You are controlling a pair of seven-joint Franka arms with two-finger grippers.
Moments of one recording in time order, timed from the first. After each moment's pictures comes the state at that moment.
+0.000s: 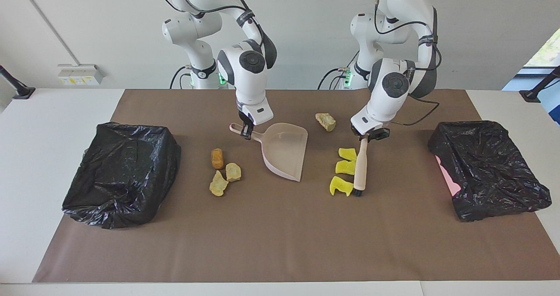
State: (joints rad) left arm -0.44 0.06 0.00 -2.19 -0.05 2.07 0.02; right arm 0.51 0.15 0.03 -2.08 -0.10 2.16 -0.78
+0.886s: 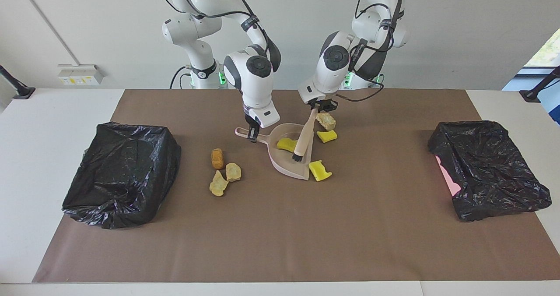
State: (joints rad) left arm -0.65 -0.04 -0.01 -2.12 -0.20 1.80 -0.14; right arm 0.51 0.15 0.03 -2.08 -0.10 2.16 -0.78
